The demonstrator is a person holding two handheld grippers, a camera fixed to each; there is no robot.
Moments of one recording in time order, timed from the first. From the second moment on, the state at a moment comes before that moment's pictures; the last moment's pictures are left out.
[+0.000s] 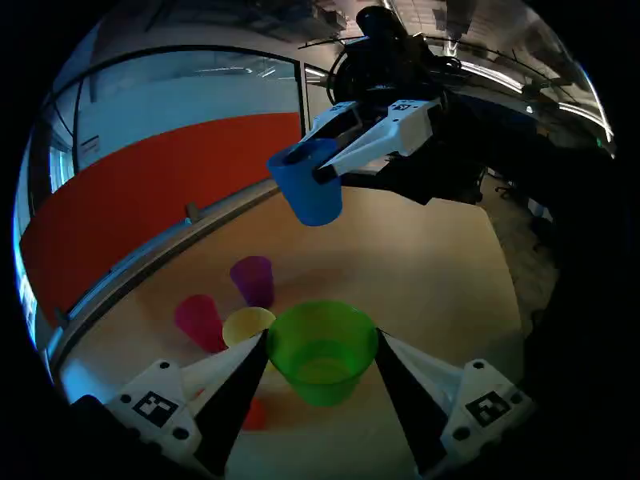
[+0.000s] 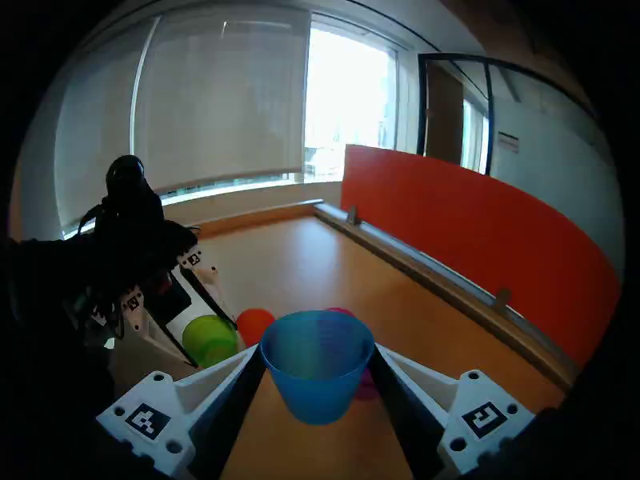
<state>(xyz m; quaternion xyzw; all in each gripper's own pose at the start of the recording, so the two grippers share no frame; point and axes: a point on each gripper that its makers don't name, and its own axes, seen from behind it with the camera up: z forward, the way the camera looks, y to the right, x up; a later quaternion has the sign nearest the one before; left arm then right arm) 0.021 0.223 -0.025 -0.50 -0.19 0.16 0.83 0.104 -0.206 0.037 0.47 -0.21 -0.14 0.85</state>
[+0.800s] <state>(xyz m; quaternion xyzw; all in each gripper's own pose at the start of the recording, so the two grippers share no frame) -0.026 0.221 -0.031 -0.50 -0.23 0.18 0.82 0.014 -0.205 0.032 0.48 -0.27 -0.14 0.82</state>
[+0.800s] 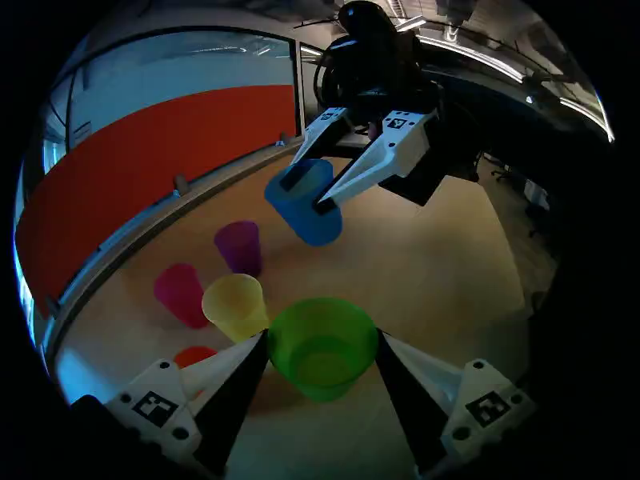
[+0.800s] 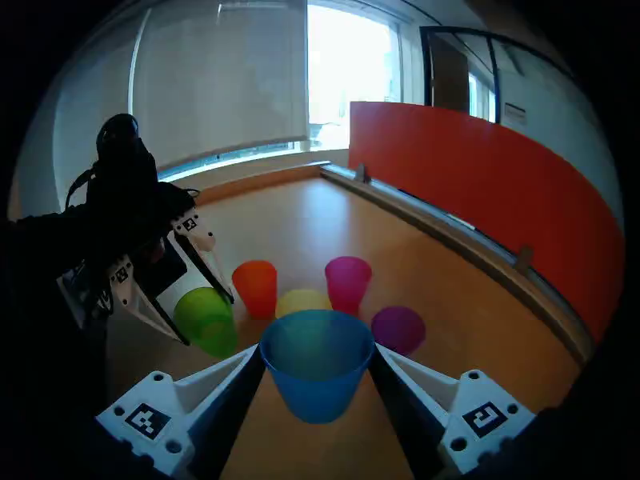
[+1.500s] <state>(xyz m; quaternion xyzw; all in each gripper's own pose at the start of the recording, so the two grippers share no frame) -0.052 0.221 -0.033 -0.50 -0.25 0.19 0.80 -0.035 -0.197 0.030 0.47 -0.29 -0.15 0.82</state>
